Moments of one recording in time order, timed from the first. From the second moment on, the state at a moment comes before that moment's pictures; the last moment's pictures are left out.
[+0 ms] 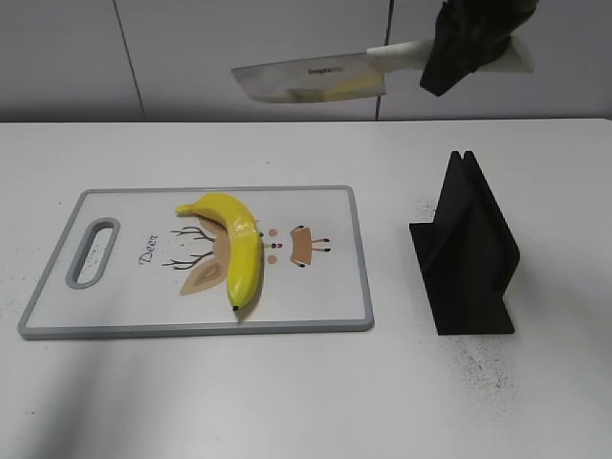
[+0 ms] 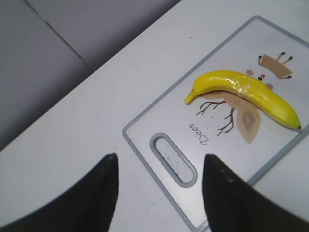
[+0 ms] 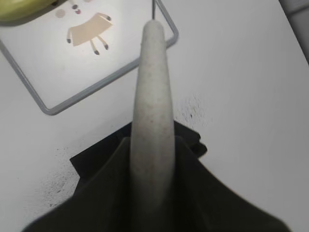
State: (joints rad) left arm -0.19 1.05 -1.04 -0.16 0.82 0.70; right arm 0.40 1.80 -1.75 0.17 1.18 -0.73
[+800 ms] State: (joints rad) left arm -0.36 1.63 -1.34 -0.32 0.83 1.27; right arm 0.40 2.06 -1.86 0.50 1.17 -1.32
